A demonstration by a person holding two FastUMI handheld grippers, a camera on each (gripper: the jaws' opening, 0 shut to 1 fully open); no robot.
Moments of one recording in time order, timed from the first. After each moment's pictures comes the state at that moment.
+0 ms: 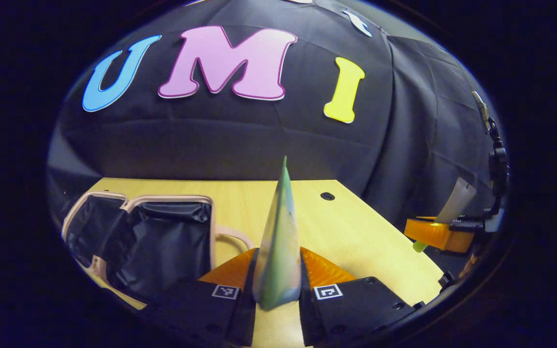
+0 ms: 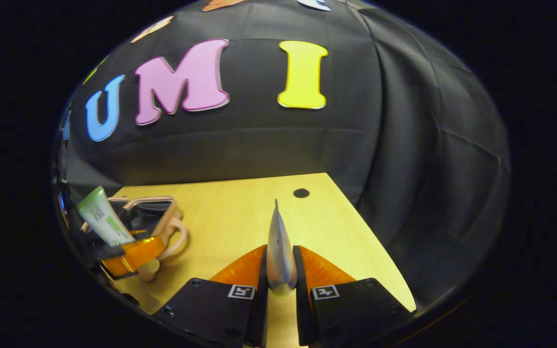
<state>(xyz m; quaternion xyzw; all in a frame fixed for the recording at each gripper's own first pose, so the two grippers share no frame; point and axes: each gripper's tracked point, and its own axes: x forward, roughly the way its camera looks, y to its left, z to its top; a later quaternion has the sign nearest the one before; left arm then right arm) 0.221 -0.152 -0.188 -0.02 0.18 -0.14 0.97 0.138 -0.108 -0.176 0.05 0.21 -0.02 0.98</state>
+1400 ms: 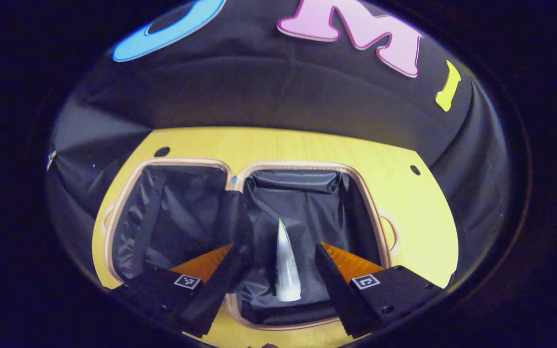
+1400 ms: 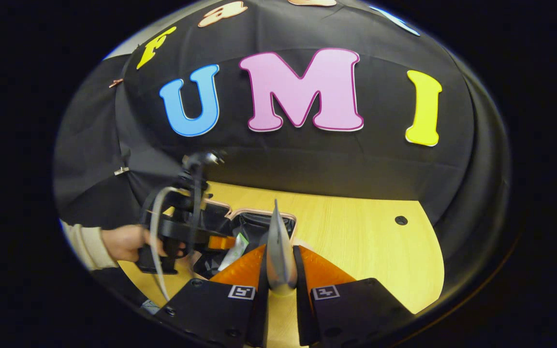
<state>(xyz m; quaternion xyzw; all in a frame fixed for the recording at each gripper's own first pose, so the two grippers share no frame) 0.271 0.083 -0.206 -0.03 0.36 -0.01 0.93 0.157 0.119 -0.105 0.02 0.23 0.16 0.96</state>
